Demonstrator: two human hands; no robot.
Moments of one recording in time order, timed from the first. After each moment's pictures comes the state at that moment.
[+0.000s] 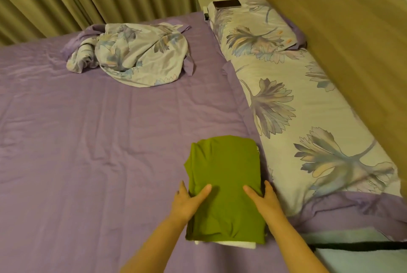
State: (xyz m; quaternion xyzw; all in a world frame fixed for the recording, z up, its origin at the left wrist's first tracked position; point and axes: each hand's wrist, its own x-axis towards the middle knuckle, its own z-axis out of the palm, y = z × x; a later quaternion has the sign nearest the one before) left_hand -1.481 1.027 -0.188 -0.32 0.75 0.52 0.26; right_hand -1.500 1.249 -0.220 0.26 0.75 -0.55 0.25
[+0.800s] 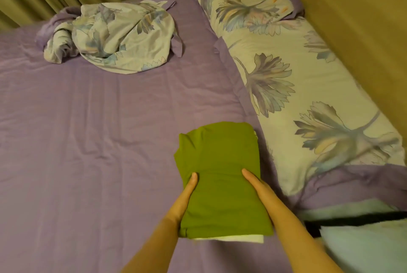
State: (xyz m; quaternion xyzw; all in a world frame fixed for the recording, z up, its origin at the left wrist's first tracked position) left_hand -1.468 1.027 -0.214 -0.38 0.38 0.77 0.35; right_hand -1.495 1.243 -0.251 0.32 0.51 -0.73 0.33
